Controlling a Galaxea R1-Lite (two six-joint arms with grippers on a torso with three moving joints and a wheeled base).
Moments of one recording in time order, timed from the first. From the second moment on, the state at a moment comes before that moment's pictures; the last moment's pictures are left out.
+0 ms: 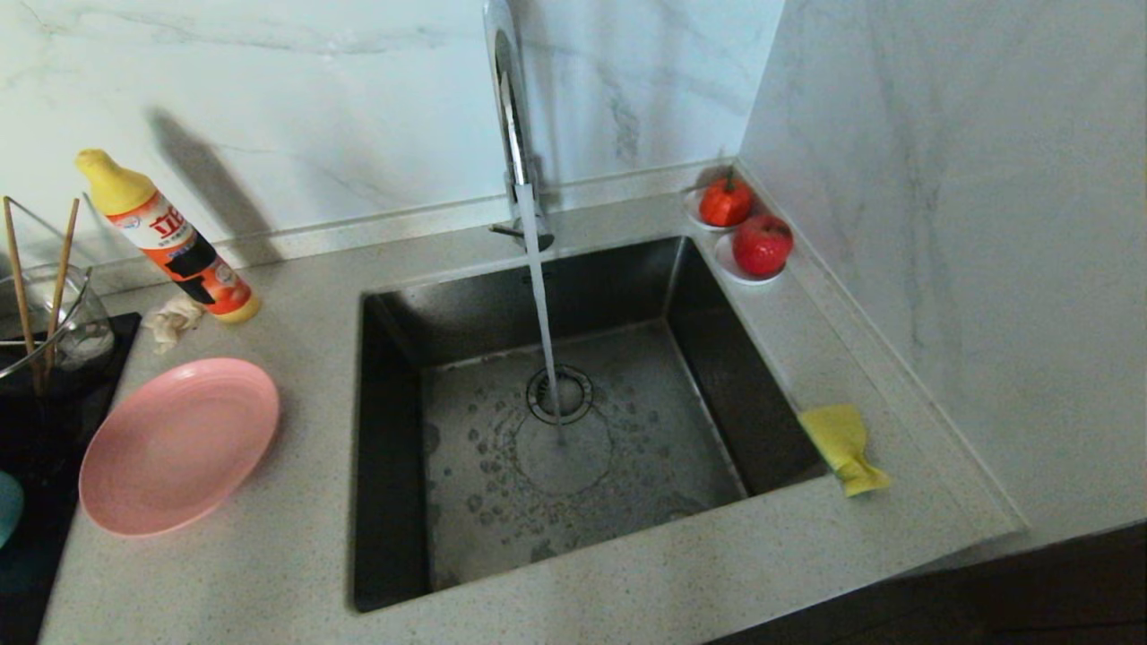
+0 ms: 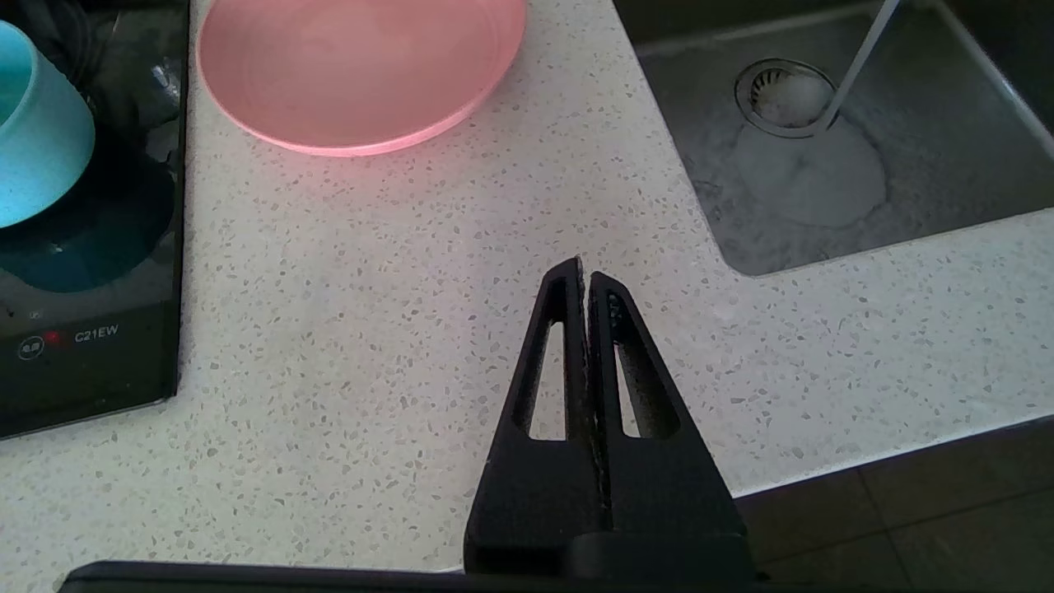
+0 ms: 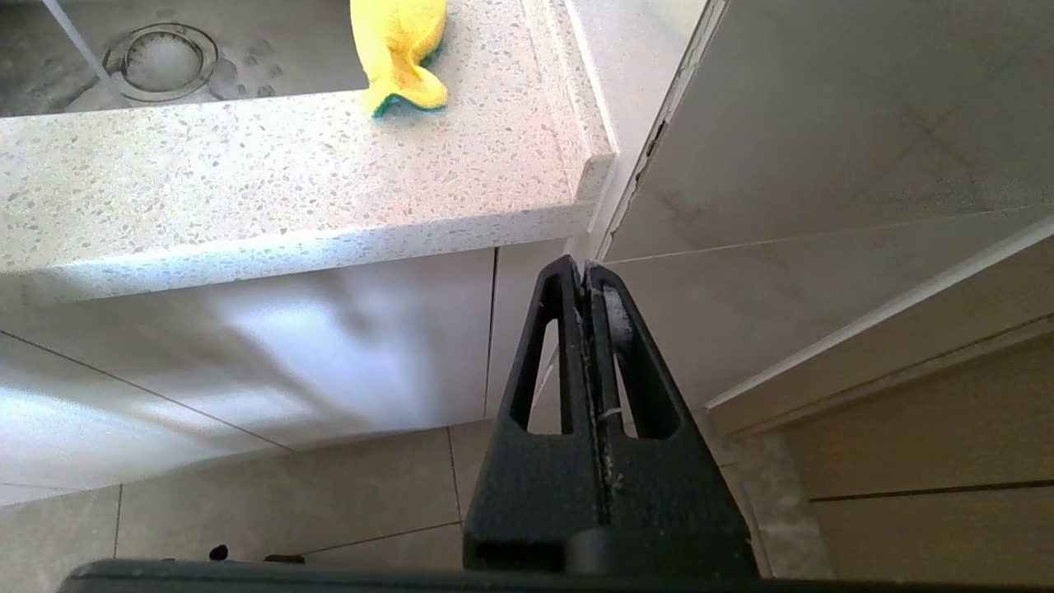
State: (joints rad) left arm 0.01 0.00 -0.01 0.02 -0.01 0.05; right arm 0.00 0.00 0.00 0.00 0.00 -0.06
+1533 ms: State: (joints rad) left arm 0.01 0.28 -0.56 0.11 -0.09 0.01; right arm 0.00 0.00 0.00 0.00 0.00 -0.05
